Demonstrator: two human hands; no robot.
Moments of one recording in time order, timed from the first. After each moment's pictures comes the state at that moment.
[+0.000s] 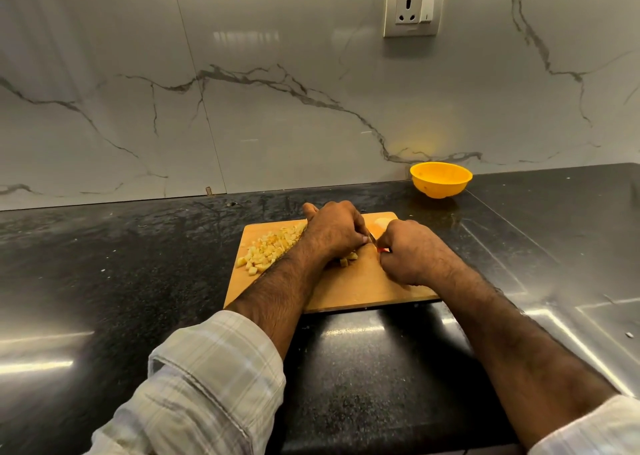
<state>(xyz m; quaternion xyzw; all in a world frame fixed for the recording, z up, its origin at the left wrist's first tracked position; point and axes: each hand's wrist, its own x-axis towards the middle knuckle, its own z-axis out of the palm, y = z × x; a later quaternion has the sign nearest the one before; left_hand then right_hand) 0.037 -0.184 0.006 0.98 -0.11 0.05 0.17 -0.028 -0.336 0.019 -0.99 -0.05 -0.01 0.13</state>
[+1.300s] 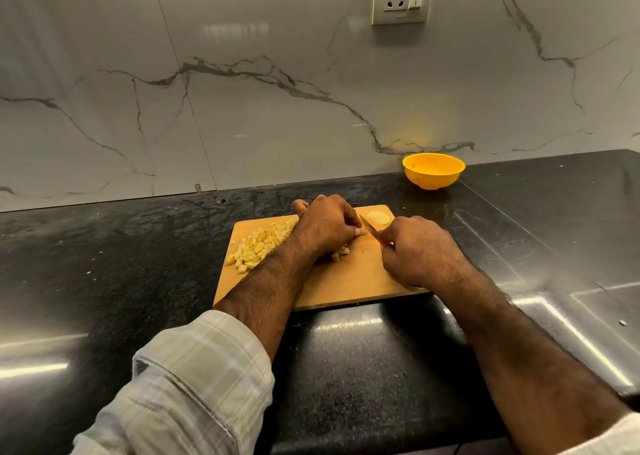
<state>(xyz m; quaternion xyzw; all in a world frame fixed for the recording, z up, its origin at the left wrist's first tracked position) 0.038 -0.185 0.005 0.97 -0.12 0.06 0.18 -0.037 -0.349 0.019 -1.00 -0.02 0.00 0.10</state>
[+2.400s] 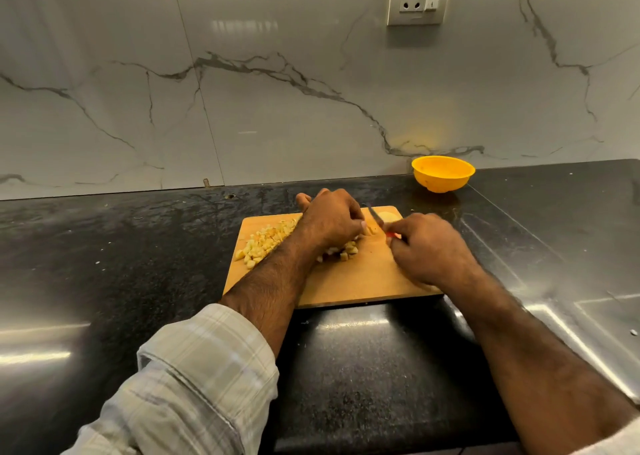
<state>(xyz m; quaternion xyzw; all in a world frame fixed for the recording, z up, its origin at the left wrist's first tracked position) 0.043 -0.173 0.007 0.97 -0.12 0.11 0.18 -0.047 -0.349 0.021 -0.99 -0.05 -0.08 0.12</state>
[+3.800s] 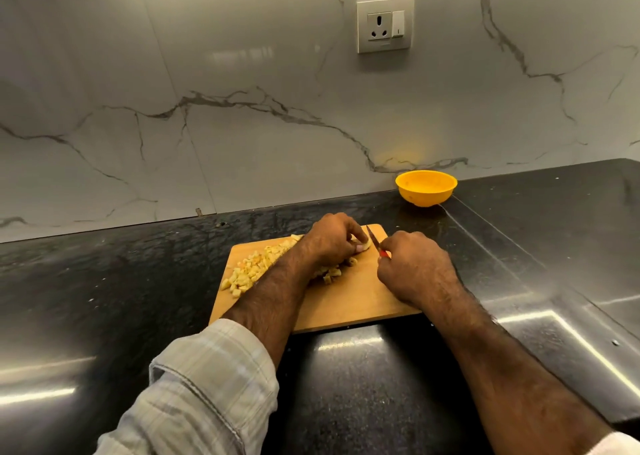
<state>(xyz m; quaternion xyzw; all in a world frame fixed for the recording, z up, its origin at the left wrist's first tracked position) 0.066 -0.201 0.005 0.95 -0.18 -0.02 0.27 -0.040 -0.360 0.023 -0.98 0.03 -0.04 0.17</state>
